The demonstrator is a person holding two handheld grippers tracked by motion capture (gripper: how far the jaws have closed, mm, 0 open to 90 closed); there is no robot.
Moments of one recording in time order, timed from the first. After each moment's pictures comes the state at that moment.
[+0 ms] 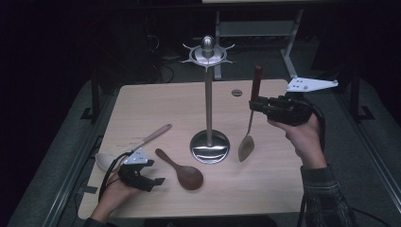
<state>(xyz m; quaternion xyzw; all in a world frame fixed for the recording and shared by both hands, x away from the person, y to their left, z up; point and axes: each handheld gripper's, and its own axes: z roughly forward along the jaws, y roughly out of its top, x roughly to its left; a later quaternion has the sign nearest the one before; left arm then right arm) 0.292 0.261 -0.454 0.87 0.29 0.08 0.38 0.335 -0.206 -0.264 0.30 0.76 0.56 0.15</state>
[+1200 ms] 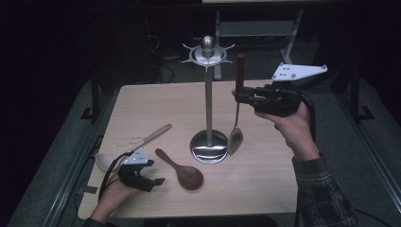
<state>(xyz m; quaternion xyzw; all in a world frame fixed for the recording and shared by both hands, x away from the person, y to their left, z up) 0.292 0.261 -0.454 0.88 0.29 0.08 0.38 0.335 -0.171 -0.227 0.24 0.77 0.57 0.15</state>
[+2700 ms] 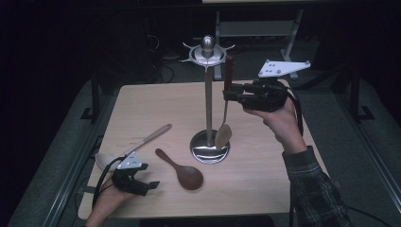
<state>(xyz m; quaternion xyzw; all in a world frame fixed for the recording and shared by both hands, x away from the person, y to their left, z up) 0.277 0.275 -0.455 0.87 0.31 0.09 0.37 0.354 -0.150 -0.232 0.22 0.77 0.58 0.13</state>
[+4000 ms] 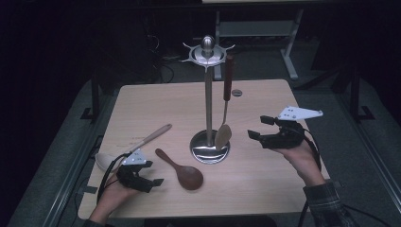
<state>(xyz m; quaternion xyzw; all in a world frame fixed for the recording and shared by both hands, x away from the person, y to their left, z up) 0.289 0.264 -0.455 0.87 0.30 0.08 0.38 0.326 -0.214 -0.347 0.33 0.78 0.51 0.17</state>
